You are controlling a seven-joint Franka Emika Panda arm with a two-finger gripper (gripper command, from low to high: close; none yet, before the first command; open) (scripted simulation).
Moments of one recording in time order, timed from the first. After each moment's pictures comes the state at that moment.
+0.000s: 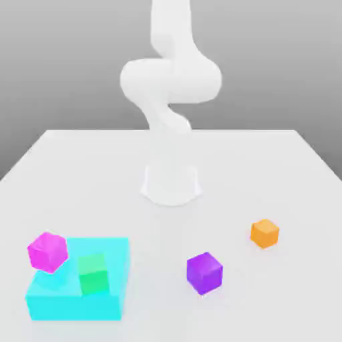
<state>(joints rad) 0.02 -0.72 -0.01 -2.36 0.00 2.35 0.76</state>
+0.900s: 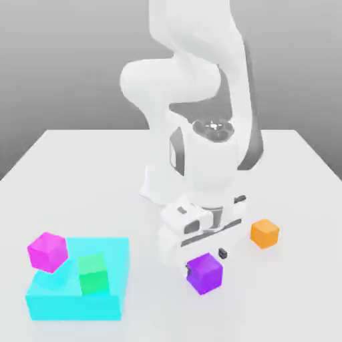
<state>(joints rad) 0.19 0.26 0.00 -2.80 0.00 3.07 0.44</state>
